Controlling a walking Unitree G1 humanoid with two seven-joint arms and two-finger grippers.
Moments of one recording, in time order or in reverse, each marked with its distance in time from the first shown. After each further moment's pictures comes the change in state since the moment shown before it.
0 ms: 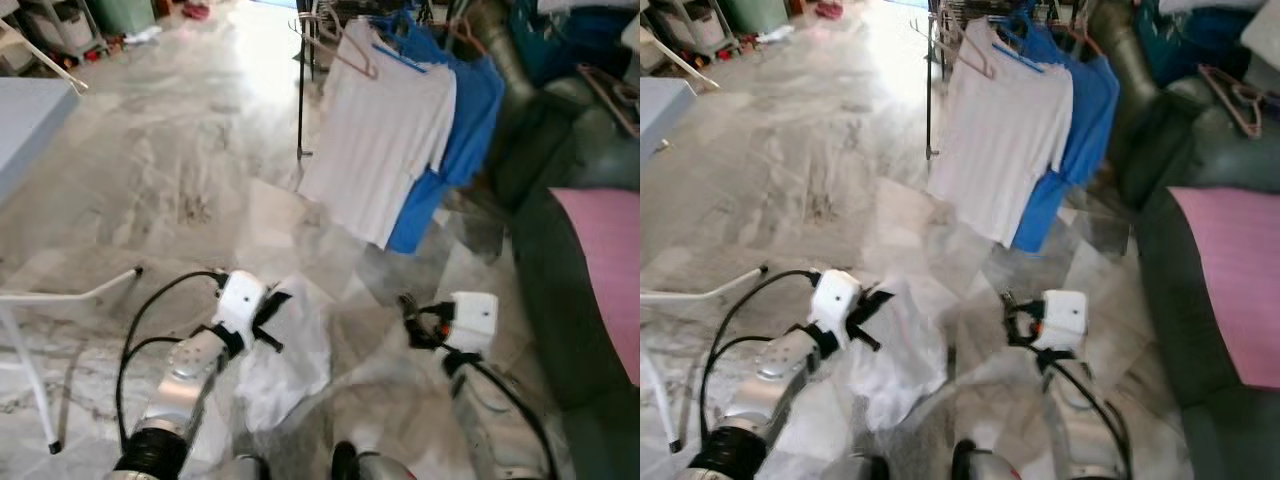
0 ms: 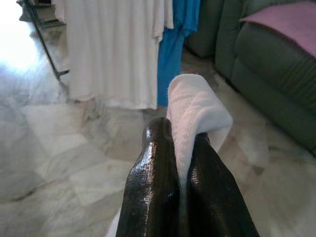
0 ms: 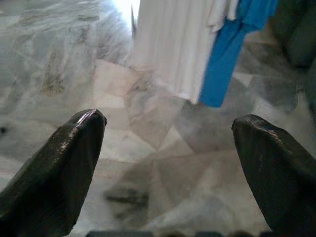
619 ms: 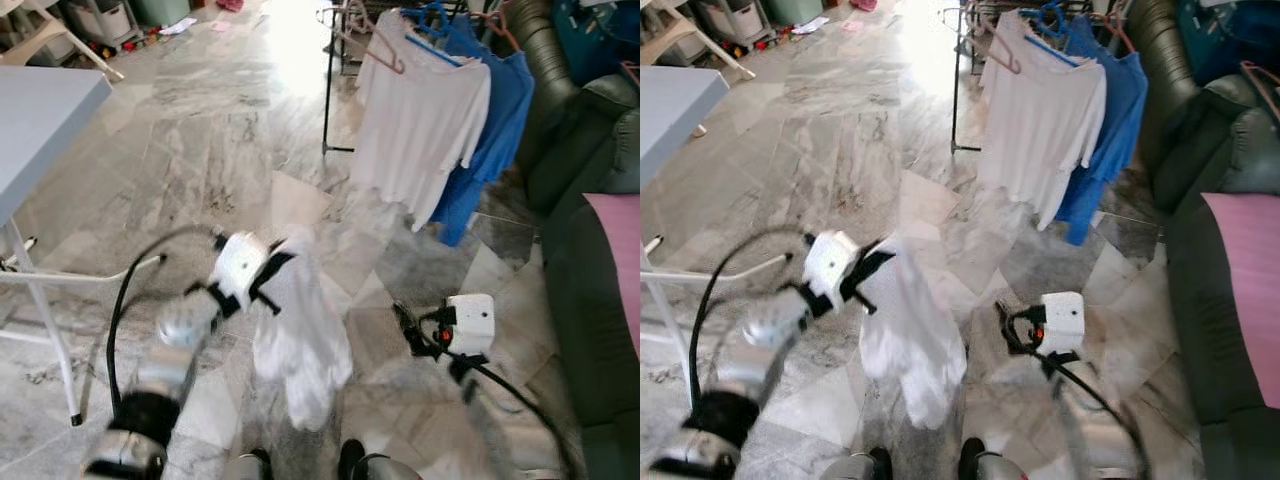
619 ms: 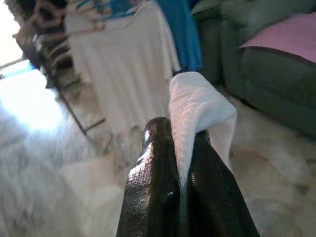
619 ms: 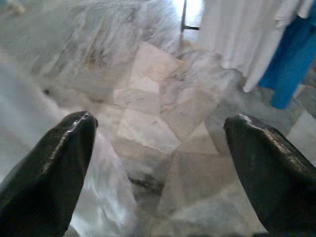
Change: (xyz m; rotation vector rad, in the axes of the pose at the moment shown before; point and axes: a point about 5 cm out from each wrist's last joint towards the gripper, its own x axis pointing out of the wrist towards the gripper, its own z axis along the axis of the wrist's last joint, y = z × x) left arm 0.015 0.018 0.065 0.264 -0.192 -0.125; right arm -0.005 -0.019 0.006 -0.123 0.044 0.203
